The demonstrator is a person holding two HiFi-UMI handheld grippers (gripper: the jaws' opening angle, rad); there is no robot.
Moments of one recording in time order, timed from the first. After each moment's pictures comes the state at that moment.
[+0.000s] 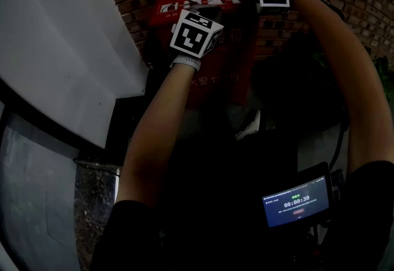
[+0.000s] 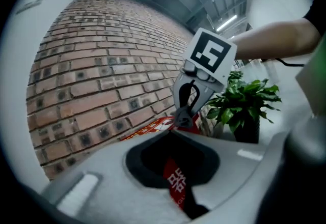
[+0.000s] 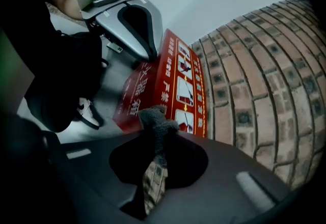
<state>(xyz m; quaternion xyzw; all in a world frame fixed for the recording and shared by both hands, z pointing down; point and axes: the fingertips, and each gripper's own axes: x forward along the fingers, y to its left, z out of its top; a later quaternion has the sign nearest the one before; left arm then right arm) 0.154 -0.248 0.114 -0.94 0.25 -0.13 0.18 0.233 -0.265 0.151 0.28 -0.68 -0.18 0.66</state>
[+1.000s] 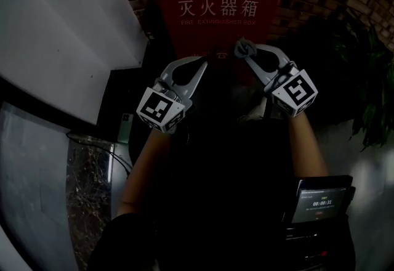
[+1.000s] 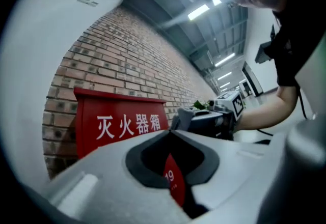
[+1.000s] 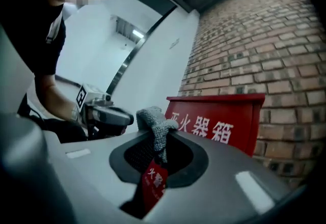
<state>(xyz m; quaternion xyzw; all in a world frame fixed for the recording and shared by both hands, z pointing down) 0.038 -0.150 0.266 -0.97 0.18 0.05 0.12 0.116 -0.144 0.255 0.43 -0.89 -0.16 0.05</state>
